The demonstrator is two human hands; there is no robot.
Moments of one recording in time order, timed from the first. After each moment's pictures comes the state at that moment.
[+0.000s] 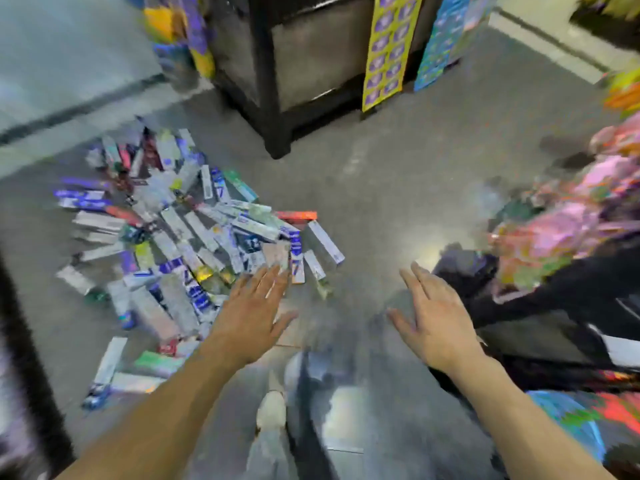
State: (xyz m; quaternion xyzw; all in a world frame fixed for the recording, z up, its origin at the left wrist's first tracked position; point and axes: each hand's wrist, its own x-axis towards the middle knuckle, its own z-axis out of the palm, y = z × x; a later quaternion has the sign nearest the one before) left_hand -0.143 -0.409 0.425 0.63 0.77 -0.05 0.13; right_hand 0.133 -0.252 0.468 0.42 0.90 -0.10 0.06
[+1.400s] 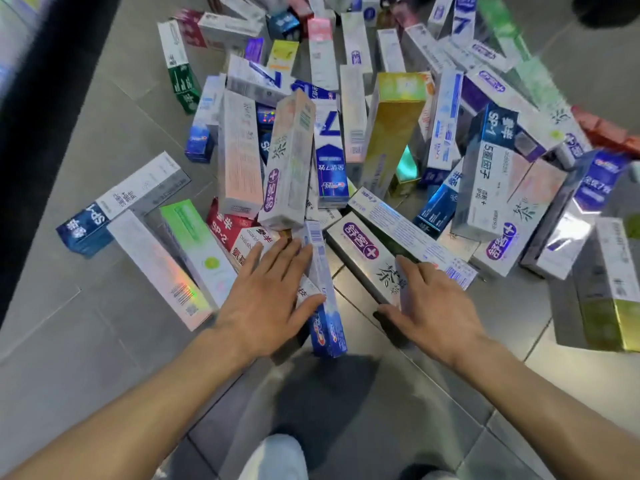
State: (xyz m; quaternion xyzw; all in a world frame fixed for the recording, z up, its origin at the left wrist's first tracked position) left_hand -0.294 -0.600 -0.136 0.36 0.93 -0.01 0.12; right_hand -0.197 -0.354 -0.136 0.11 0.97 -0.11 0.17
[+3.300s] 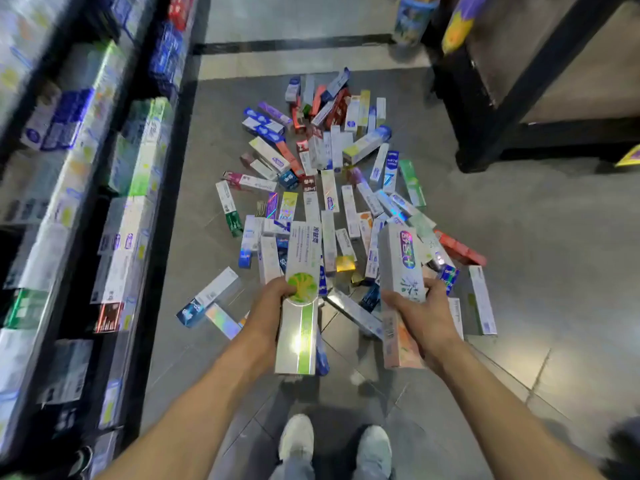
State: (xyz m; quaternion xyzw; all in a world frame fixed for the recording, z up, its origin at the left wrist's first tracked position) left_hand -0.324 -0.546 0.327 -0.26 0.58 0.66 0.39; right_hand -0.230 -0.332 0.296 0.48 0.62 -0.62 0.03
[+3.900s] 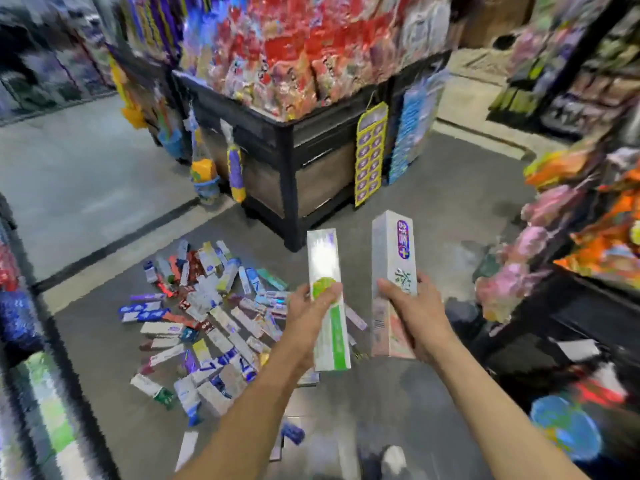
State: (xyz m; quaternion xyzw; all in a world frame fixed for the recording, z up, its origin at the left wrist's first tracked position) left_hand -0.194 -0.455 0.734 0.16 0.63 0.58 0.49; right_hand -0.036 -0.379 0.741 0.54 0.47 -0.59 -0.36
